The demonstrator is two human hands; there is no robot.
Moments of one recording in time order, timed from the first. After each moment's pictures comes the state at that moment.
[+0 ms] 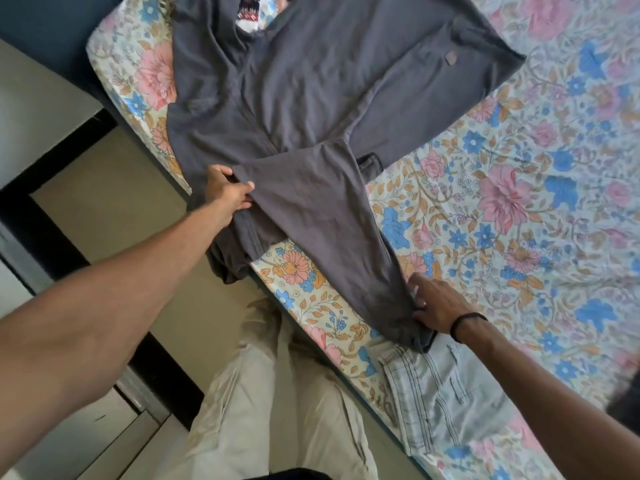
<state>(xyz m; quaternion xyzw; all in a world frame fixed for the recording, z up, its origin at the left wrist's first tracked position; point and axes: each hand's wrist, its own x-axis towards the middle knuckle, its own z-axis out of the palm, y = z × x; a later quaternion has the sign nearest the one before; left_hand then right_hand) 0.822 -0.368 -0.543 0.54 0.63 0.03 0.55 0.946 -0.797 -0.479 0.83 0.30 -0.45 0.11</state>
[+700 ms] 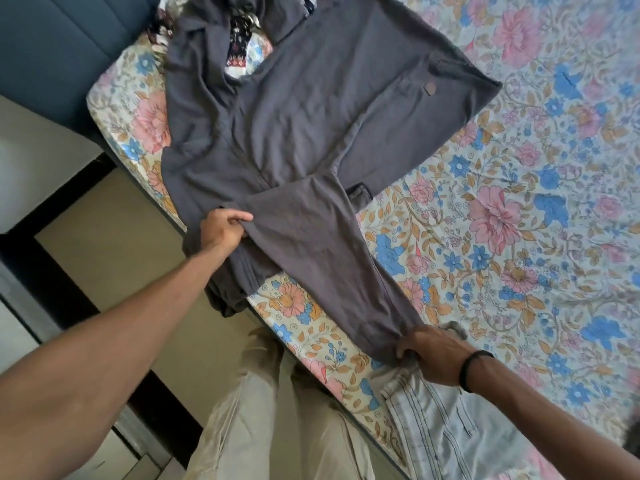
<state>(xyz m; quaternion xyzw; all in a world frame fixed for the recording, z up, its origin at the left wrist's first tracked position) 0.814 -0.365 -0.546 0.72 0.55 -0.06 0.42 0.932 -0.805 -0.450 0.73 0.45 -0.51 0.07</state>
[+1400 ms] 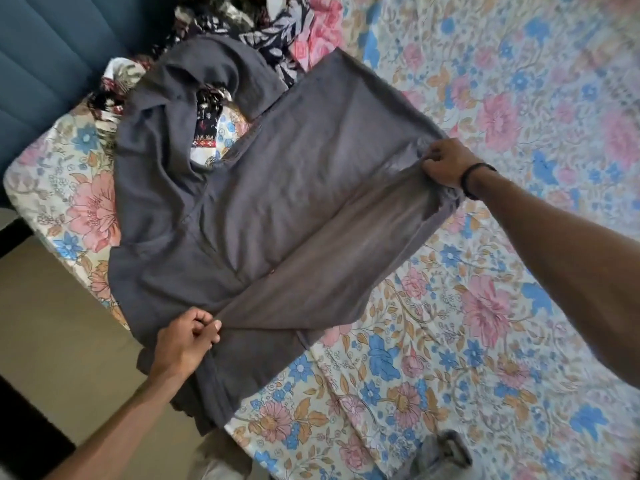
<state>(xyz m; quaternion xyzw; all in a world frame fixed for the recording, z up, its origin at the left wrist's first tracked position) 0.825 -0.332 -0.553 0.74 0.50 -0.14 0.43 1.341 -0.537 -0.461 0.94 0.17 -0.28 -0.09</state>
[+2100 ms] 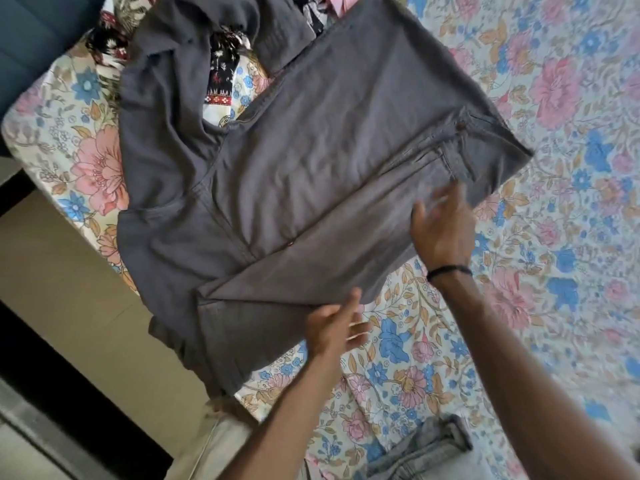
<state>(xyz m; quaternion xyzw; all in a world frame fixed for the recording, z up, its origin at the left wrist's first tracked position) 0.964 -0.497 -0.482 0.21 0.66 -0.14 0.71 1.169 -0.545 -0.483 0.97 0.05 -0.14 -0.20</state>
